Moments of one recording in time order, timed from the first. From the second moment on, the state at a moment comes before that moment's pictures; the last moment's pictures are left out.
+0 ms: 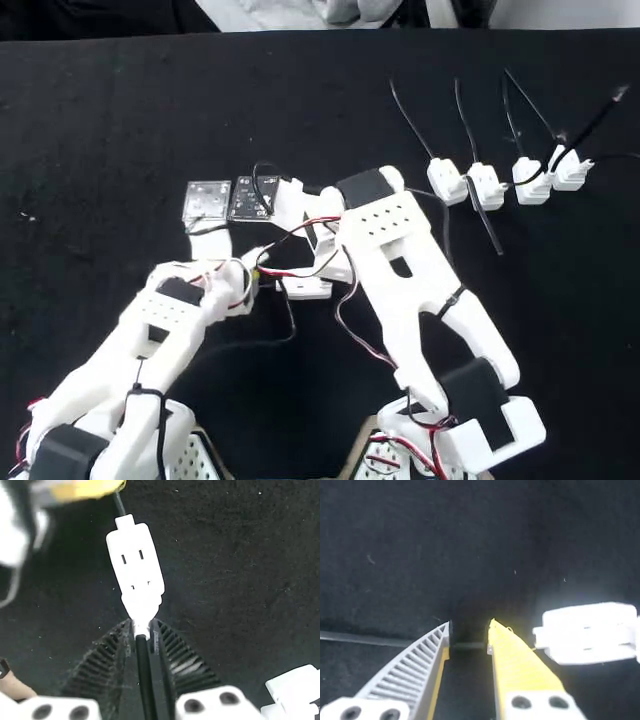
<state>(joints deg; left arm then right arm) 12.2 -30.6 67.6 28.1 14.8 -22.8 -8.0 20.4 79.5 56.7</state>
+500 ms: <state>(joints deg) 14.9 -30.6 67.6 27.7 14.8 -22.8 -8.0 20.3 79.5 56.7</state>
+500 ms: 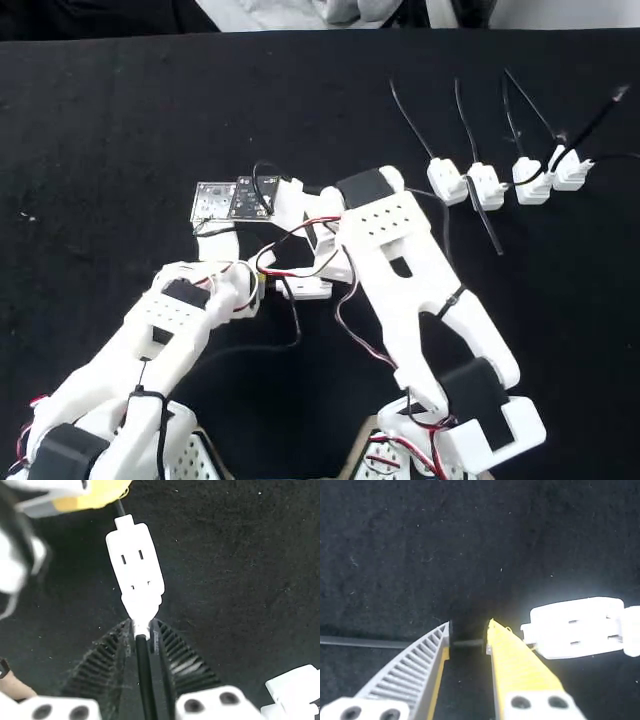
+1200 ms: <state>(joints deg) 17.4 -30.6 73.4 14.5 20.4 -22.8 -8.0 20.3 79.5 56.7</state>
